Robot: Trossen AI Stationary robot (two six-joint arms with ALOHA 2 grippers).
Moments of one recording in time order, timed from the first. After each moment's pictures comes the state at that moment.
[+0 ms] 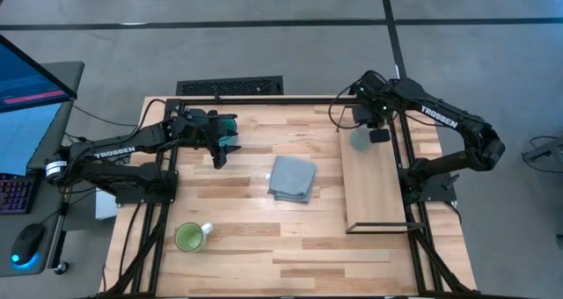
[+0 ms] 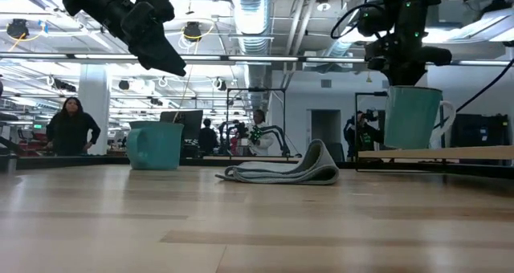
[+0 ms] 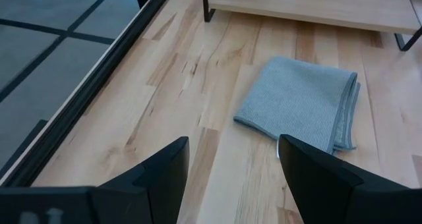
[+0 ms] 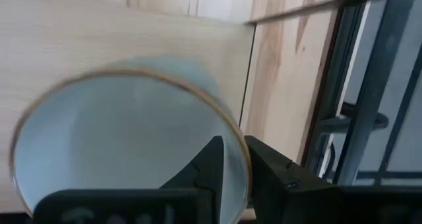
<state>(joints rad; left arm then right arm) 0.39 0.94 0.68 -0.31 0.09 0.08 -0.73 1.31 1.14 -1.18 0.07 -0.94</state>
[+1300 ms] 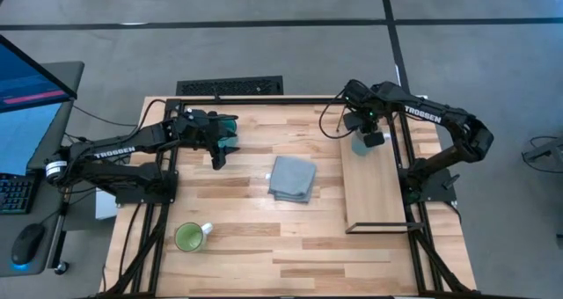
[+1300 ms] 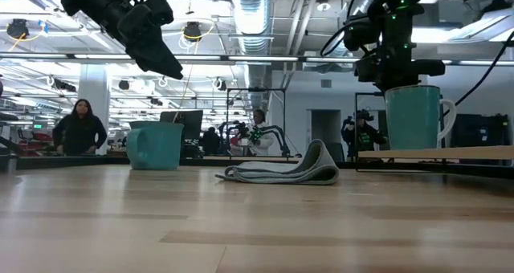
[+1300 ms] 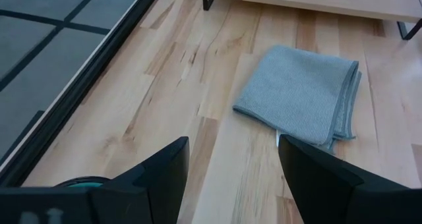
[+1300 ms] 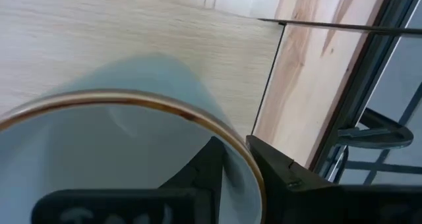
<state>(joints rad) 0.39 0.94 0.68 -0.35 0.09 0.08 -0.64 1.43 1.14 -1.17 0.14 -0.91</state>
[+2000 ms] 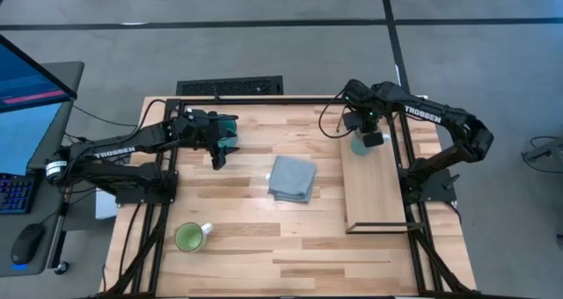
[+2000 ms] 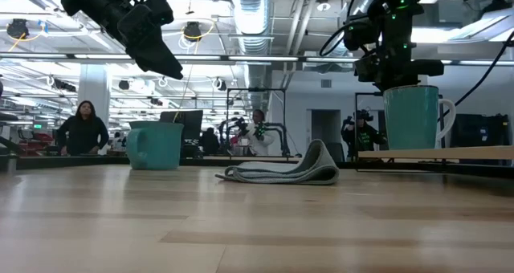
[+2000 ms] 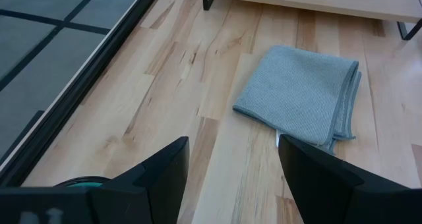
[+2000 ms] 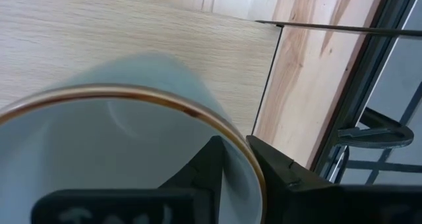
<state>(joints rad) 0.39 0.94 0.68 -0.35 0.09 0.08 -0.64 1.43 1.14 -1.16 0.14 -0.90</state>
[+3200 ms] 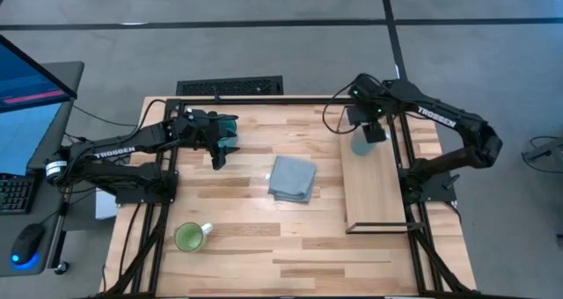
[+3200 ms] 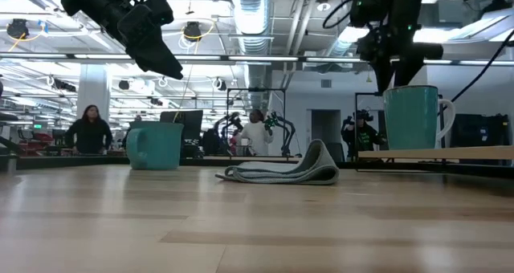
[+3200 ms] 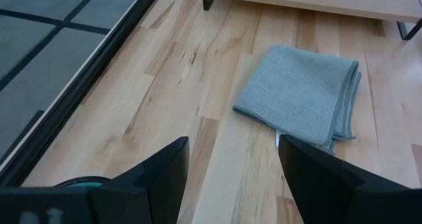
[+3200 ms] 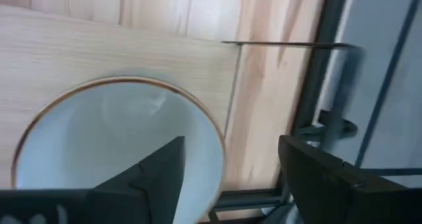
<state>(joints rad) 0.39 0.94 0.68 -0.35 0.09 0.08 -0.64 1.32 1.20 -1.18 0.13 -0.89</state>
